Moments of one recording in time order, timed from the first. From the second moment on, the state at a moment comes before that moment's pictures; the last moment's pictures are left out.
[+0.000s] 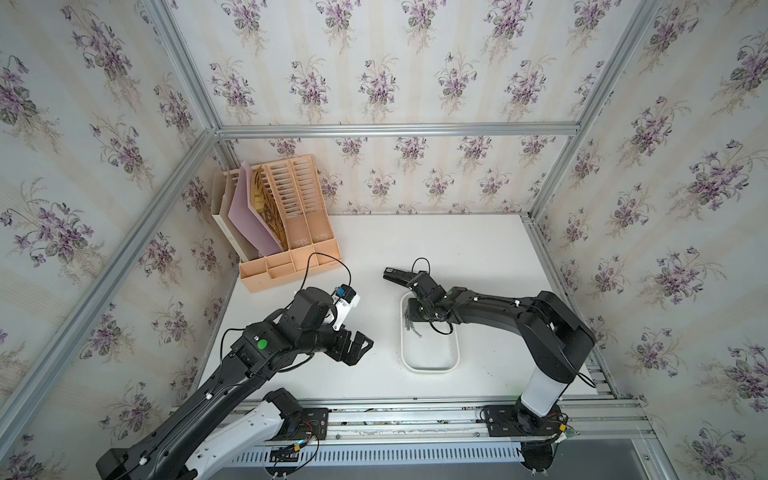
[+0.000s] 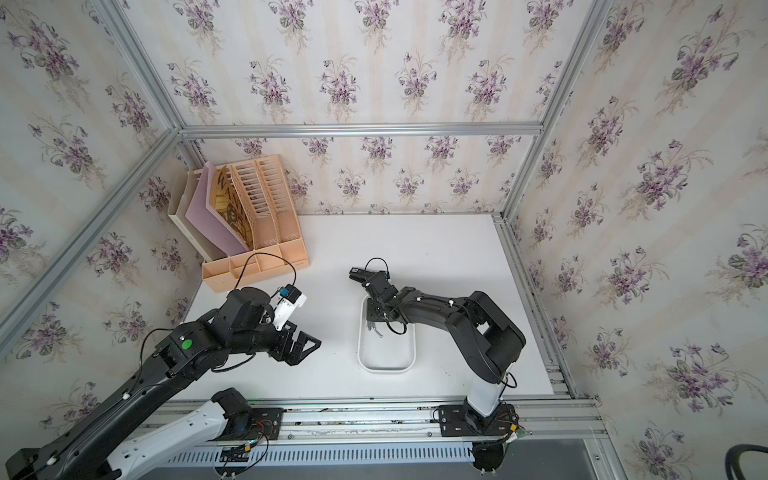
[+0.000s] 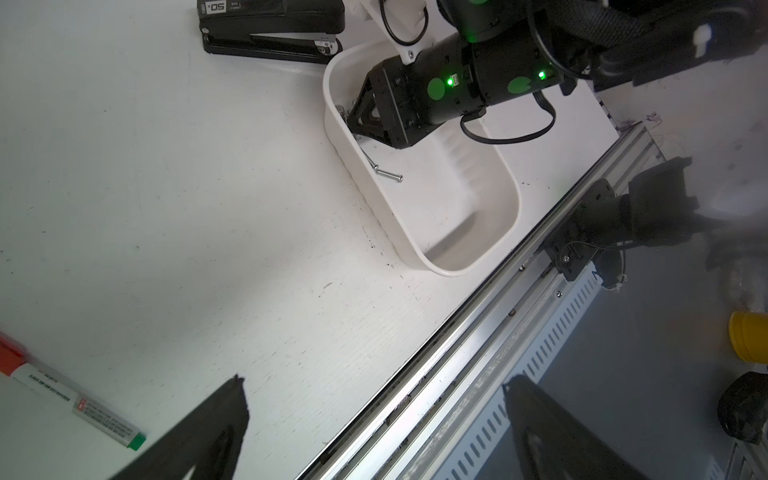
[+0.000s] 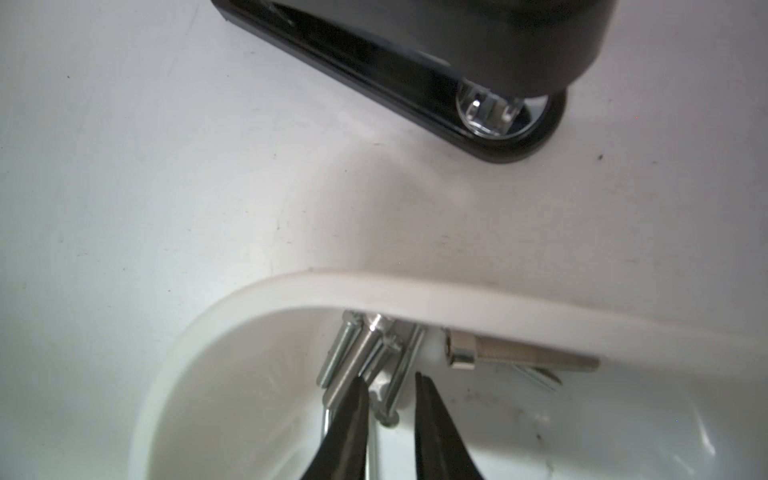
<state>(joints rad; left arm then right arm) -0.67 0.82 0.92 -0.96 0.24 -0.26 0.78 1.77 0.99 -0.32 0.07 0.69</state>
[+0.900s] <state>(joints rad) -0.68 0.81 0.92 -0.96 0.22 -0.27 0.78 1.71 0.98 -0.36 0.11 0.69</state>
